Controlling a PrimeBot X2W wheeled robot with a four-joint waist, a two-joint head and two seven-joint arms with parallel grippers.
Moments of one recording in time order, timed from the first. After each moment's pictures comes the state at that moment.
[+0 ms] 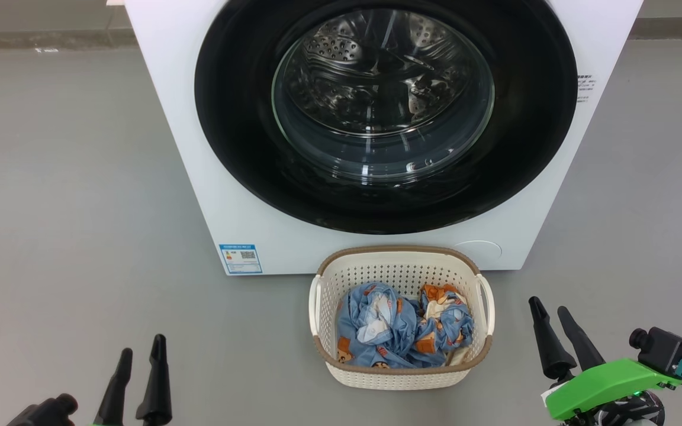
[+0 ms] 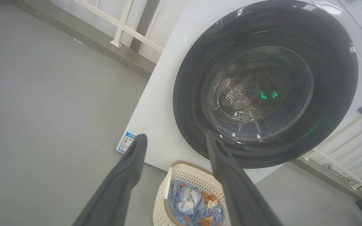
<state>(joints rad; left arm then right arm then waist) -0.01 0.10 -0.06 0.26 -0.73 -0.13 -0.13 -0.07 -0.11 0.12 0.34 0.81 0.12 -0.13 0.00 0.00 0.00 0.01</state>
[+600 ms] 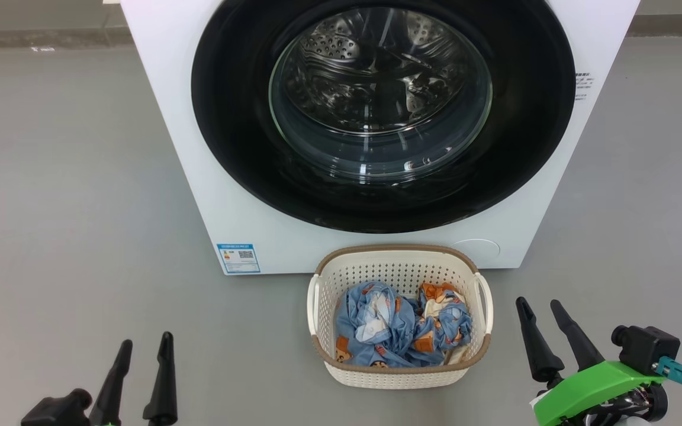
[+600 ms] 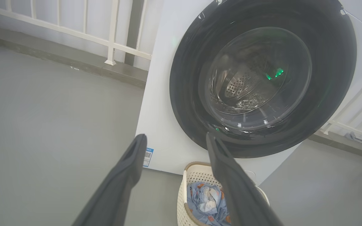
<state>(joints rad) -0.02 0.12 -0.08 0.26 -0.54 -0.13 -0.18 -0.08 -0.13 0.17 0.34 0.64 0.12 -0.18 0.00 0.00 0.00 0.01</state>
